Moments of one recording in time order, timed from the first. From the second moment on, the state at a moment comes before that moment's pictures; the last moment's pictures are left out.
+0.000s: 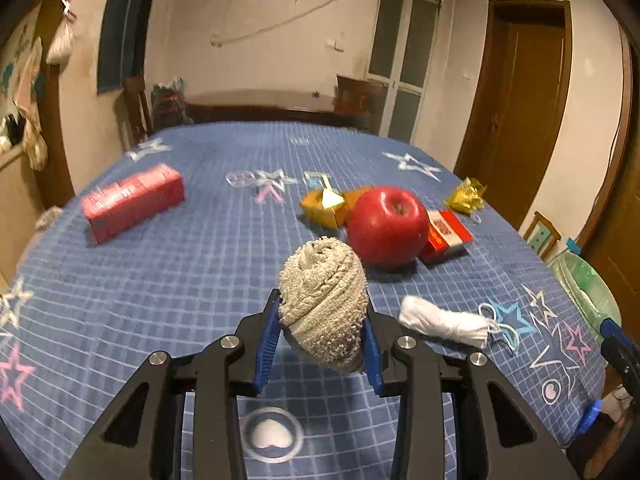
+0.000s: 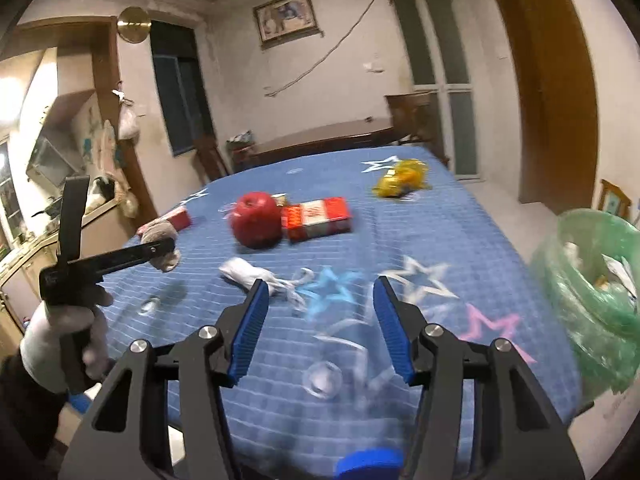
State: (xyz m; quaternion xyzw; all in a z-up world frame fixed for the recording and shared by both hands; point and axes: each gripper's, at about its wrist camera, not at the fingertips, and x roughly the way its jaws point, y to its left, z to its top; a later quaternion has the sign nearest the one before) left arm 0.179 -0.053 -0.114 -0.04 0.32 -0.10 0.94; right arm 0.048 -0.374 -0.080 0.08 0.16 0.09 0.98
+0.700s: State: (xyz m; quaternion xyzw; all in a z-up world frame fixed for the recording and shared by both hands) left arm 0.198 -0.079 -0.131 -0.05 0.36 -0.15 0.92; right arm 0.092 -0.419 -0.078 0.11 0.17 0.14 0.97
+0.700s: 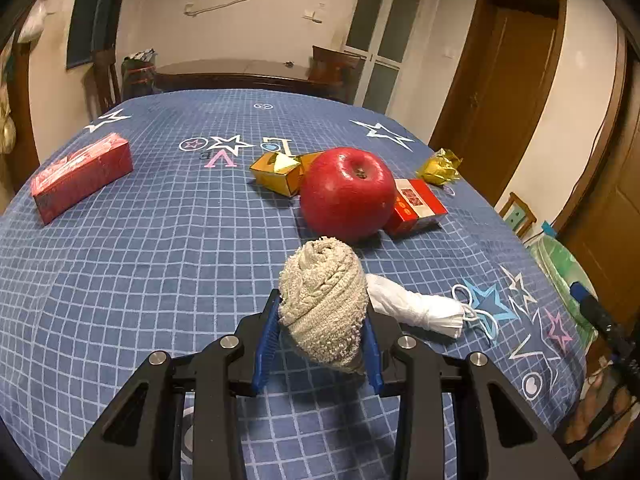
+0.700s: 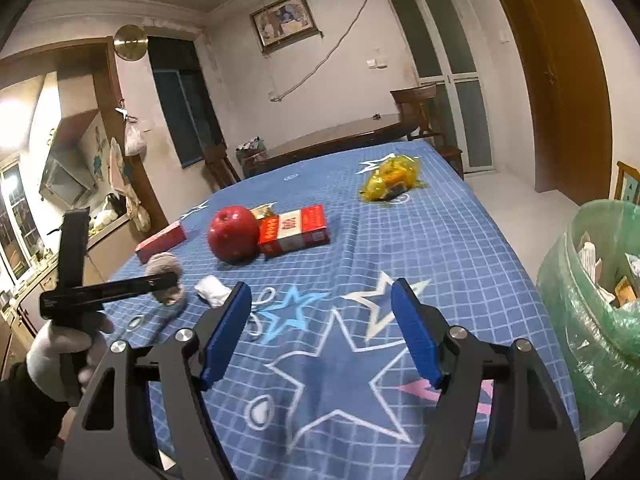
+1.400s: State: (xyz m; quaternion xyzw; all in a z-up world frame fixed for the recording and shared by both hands) left arm 0.197 -0.059 -0.136 -0.04 0.39 -0.13 0.91; right arm 0.223 -0.248 -0.076 -0.16 0.40 0.27 0.86
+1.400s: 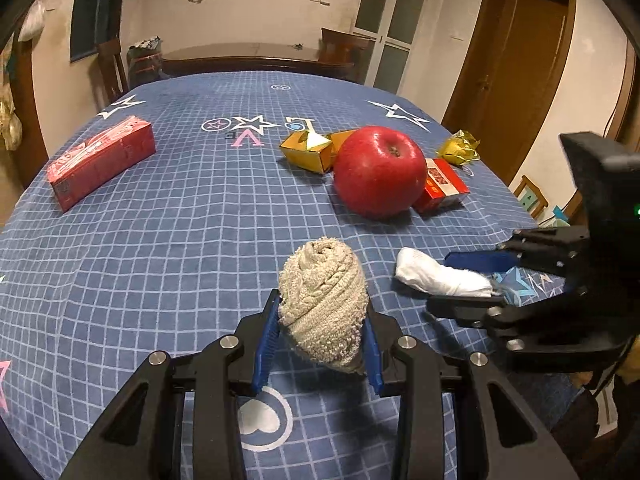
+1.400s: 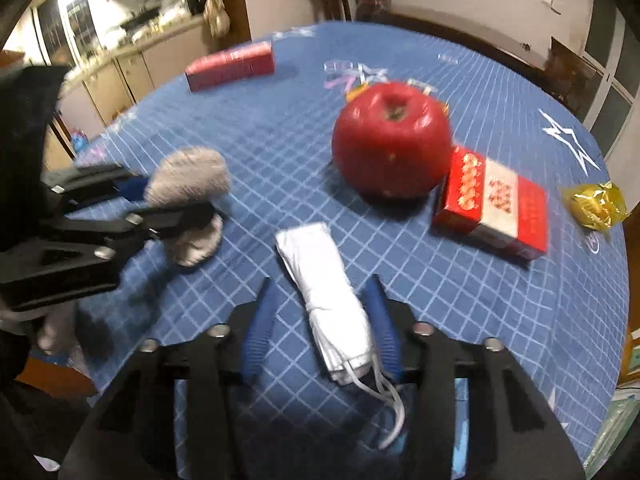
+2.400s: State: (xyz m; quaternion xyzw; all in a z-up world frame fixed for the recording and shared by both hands) left arm 0.139 -0.143 -0.037 0.00 0.23 -0.17 0.96; right arm 0.098 -0.341 0.009 0.02 0.13 0.08 0.99
